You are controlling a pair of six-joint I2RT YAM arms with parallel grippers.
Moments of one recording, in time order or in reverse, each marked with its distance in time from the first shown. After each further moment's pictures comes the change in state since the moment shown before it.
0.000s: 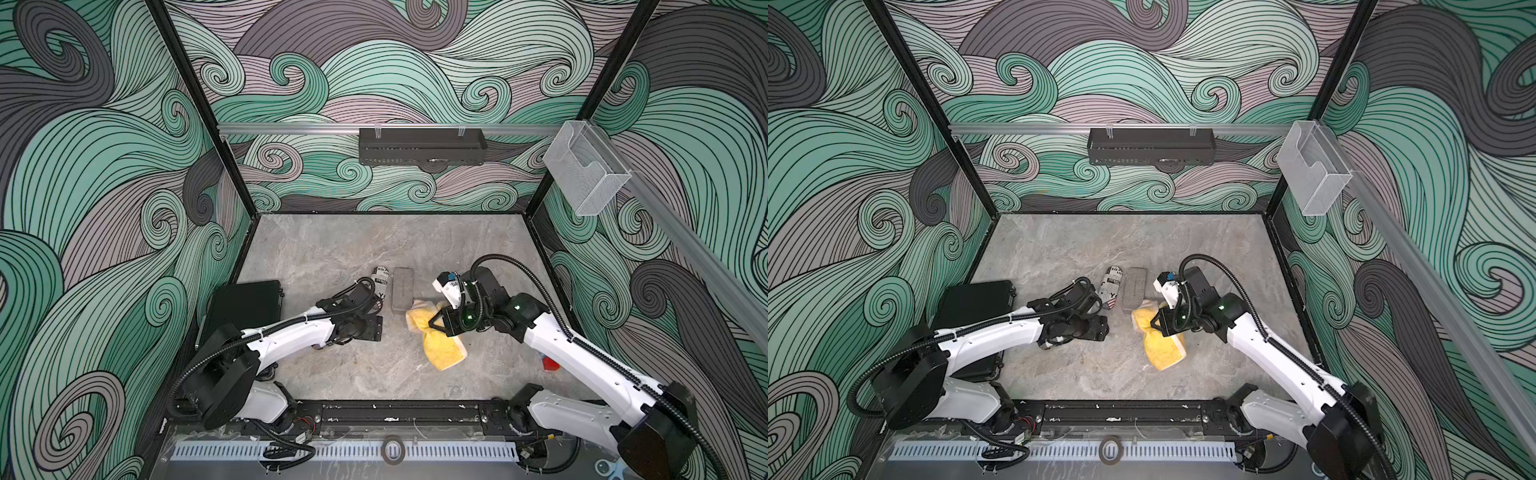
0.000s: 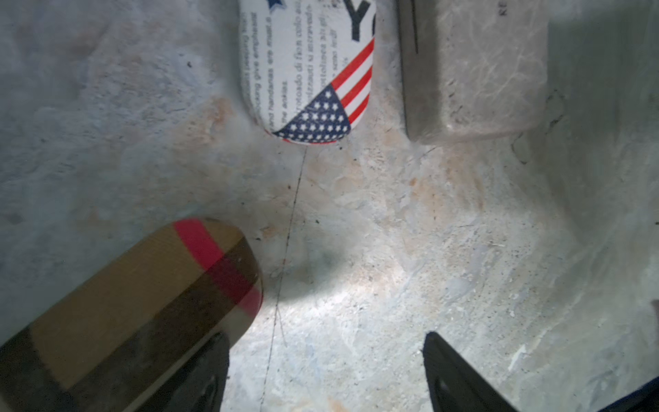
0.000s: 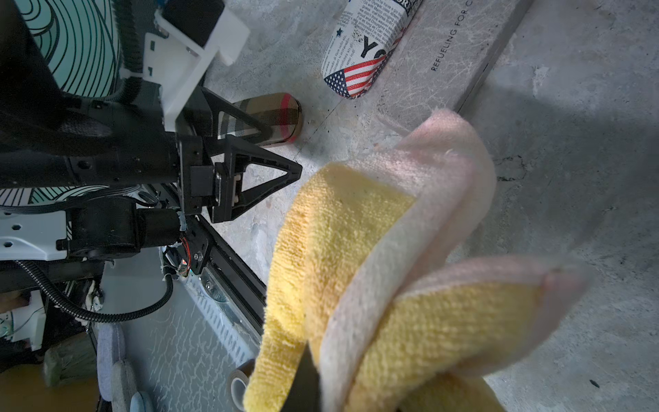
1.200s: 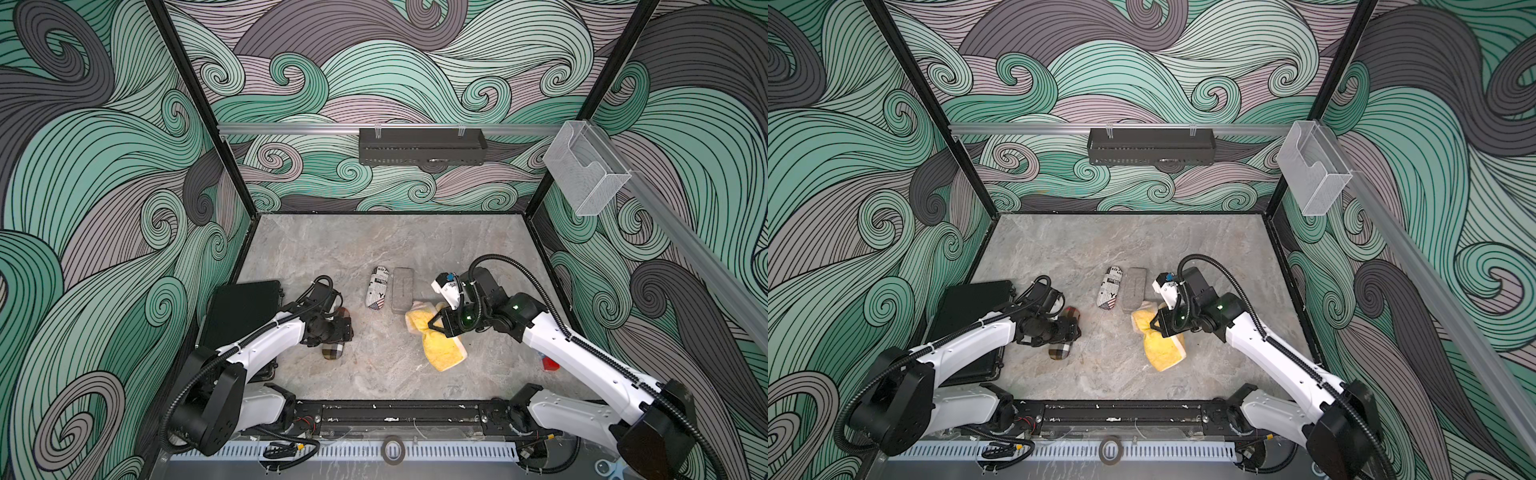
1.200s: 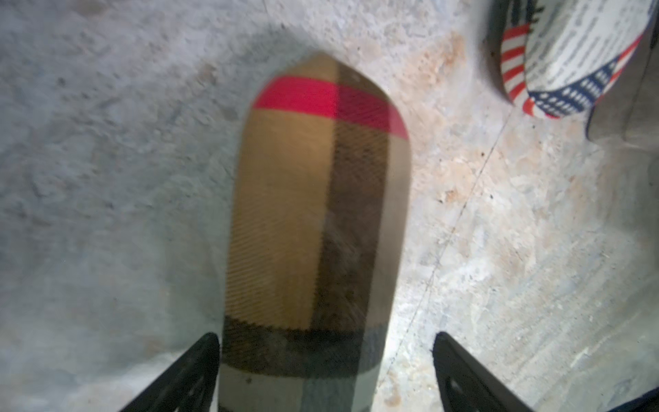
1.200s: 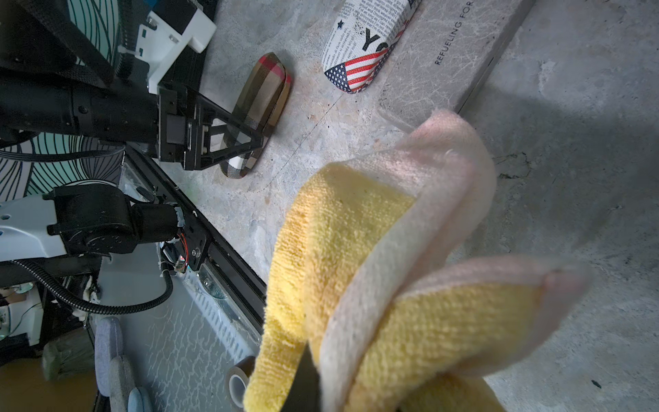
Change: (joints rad) left arm 0.334 -0.144 -0.189 -0.048 0.205 0.079; right arm 0.011 0.010 0.001 -0.002 0.000 -0.007
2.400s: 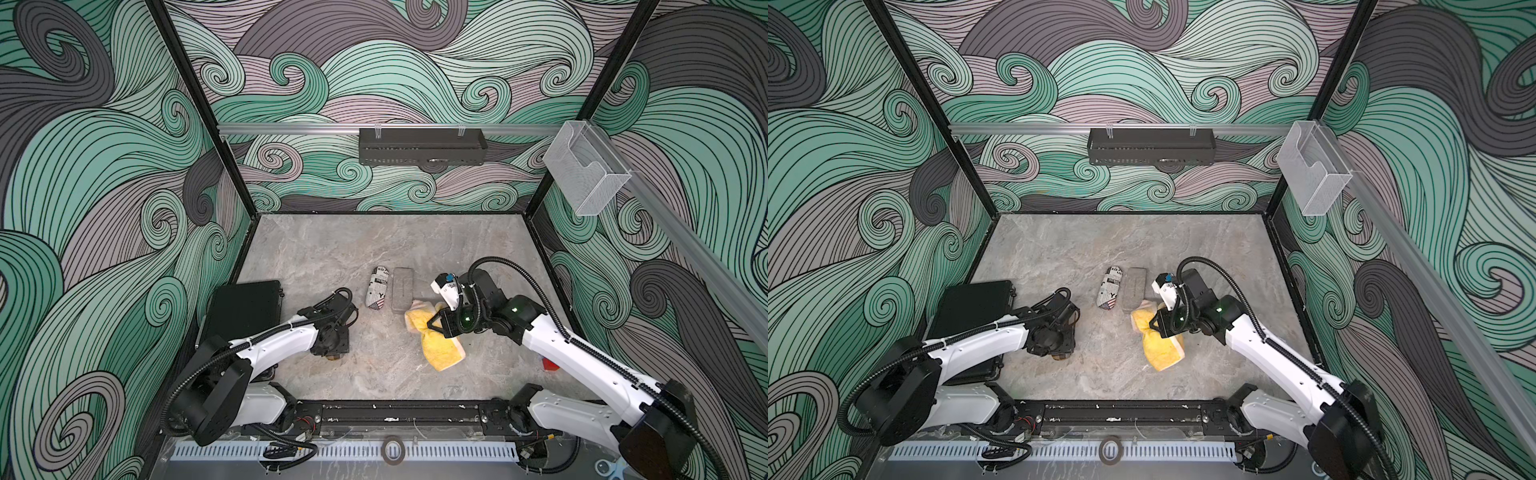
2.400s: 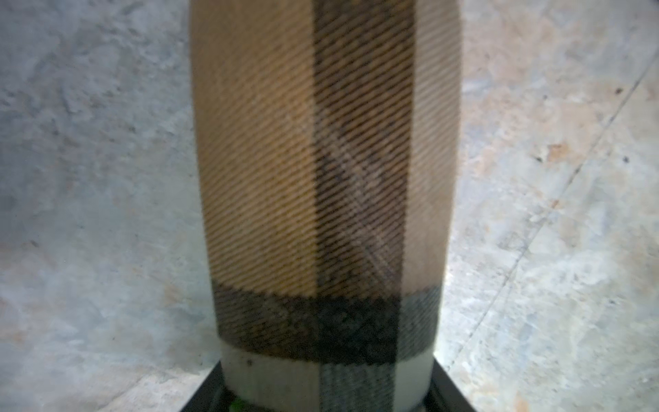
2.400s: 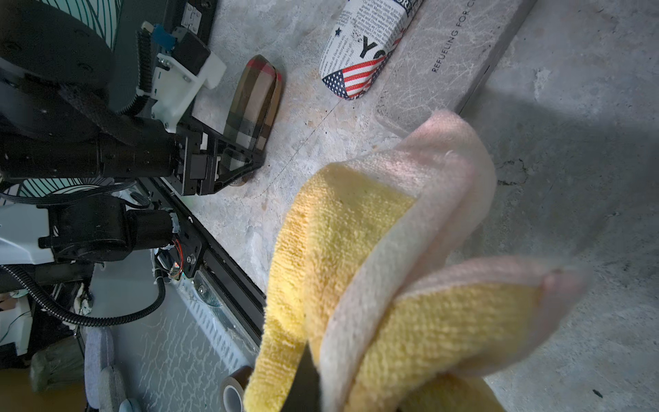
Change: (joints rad) left arm -0.183 0.073 0.012 -0.064 -0.245 -0.139; right arm 0.011 -0.008 -0.023 0.047 0.029 0.019
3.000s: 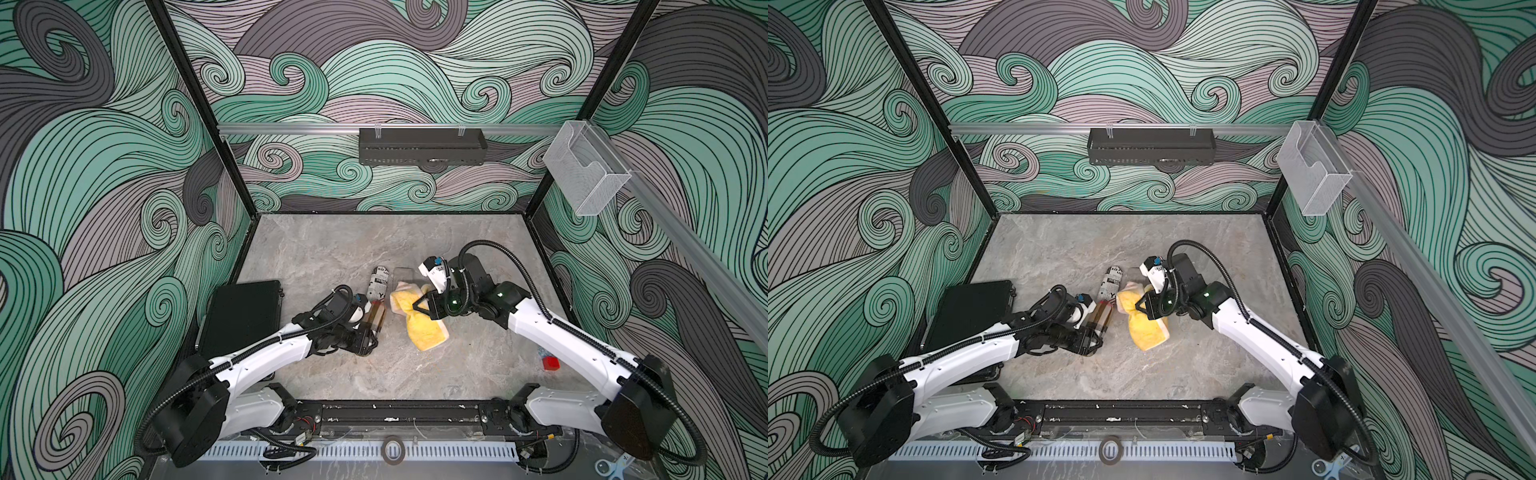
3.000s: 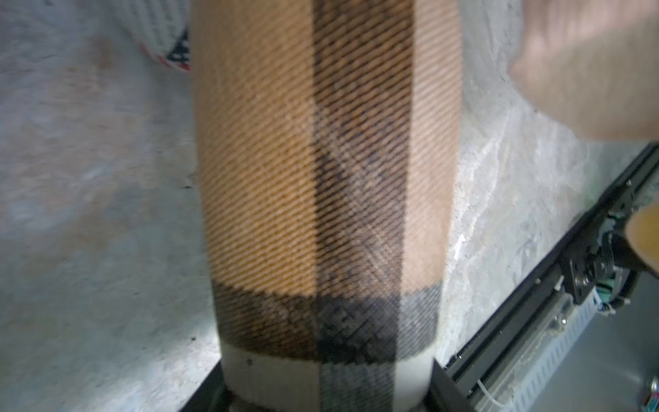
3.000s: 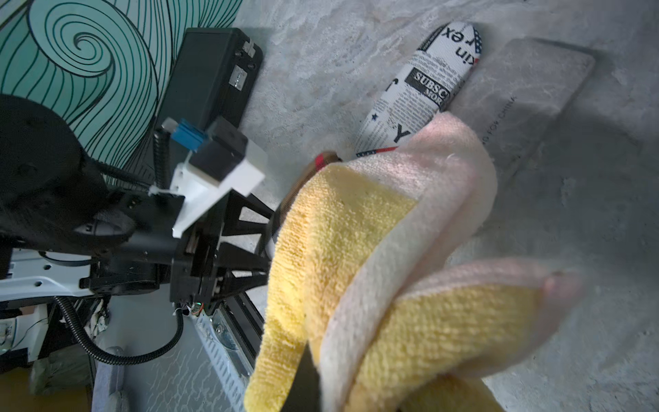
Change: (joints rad) left arm -0.103 -0.118 0.007 0.204 0.369 0.285; right arm 0.000 0.166 0.135 0.154 -0.058 -0.016
